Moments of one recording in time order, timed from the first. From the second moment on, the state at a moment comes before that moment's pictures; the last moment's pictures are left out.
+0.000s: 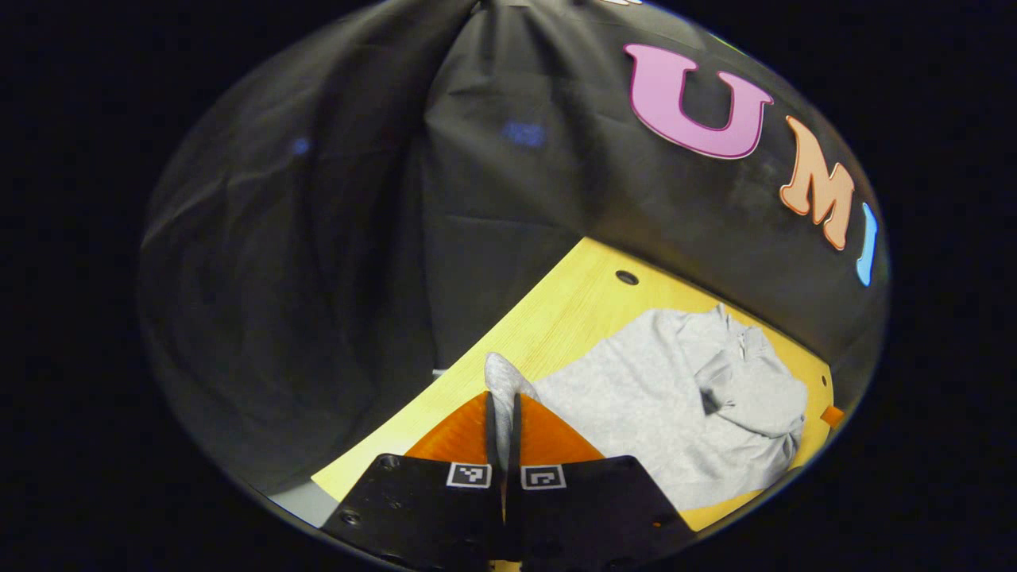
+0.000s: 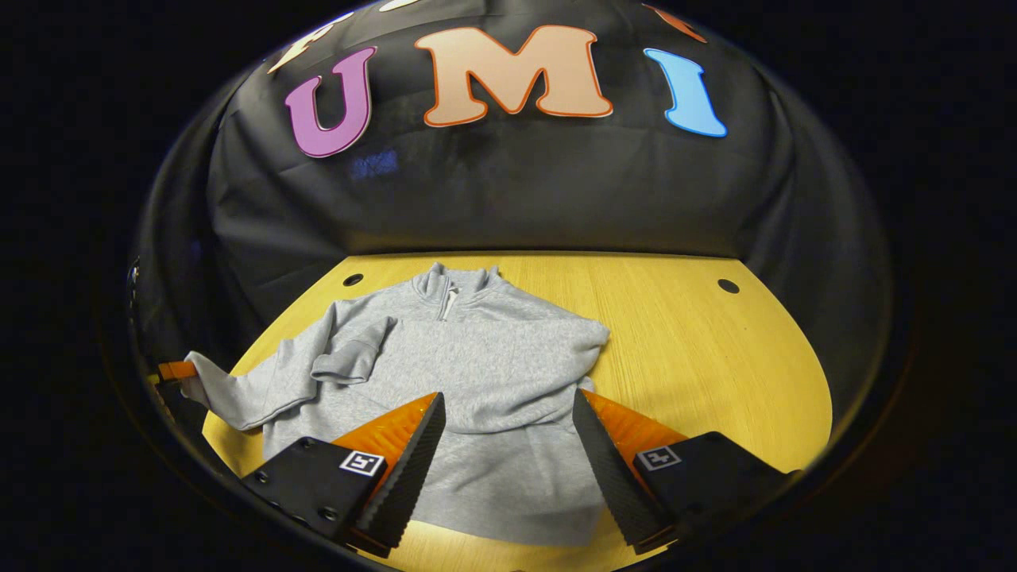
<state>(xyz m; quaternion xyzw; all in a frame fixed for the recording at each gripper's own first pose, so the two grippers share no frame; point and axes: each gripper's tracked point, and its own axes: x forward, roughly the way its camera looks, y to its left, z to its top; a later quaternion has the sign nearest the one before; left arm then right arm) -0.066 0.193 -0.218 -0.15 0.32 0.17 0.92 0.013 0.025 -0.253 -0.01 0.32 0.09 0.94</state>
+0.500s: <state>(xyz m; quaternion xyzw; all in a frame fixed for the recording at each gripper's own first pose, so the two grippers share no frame) 0.030 0.111 -0.173 -0.10 0.28 0.08 0.95 -0.022 -0.043 -0.249 0.00 0.32 0.04 0.95</state>
